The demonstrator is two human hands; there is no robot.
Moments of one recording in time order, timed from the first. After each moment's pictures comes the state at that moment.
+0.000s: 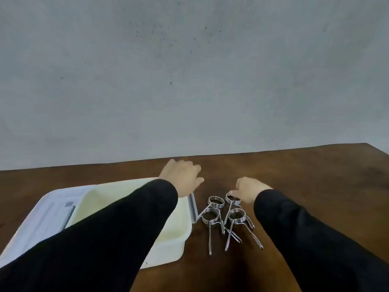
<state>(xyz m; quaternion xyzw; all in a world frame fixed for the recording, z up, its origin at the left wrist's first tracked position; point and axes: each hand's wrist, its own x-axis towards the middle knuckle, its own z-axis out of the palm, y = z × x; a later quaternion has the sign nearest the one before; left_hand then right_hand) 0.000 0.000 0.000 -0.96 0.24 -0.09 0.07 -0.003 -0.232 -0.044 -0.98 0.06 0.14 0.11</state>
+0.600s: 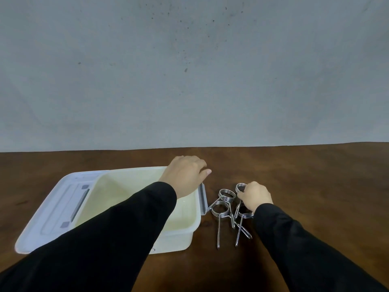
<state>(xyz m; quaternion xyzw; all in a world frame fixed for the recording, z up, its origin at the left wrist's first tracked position) -0.015 0.017 -0.016 -0.97 0.22 -0.11 -0.06 0.002 -0.218 -0.112 -0.96 0.18 0.06 0.21</state>
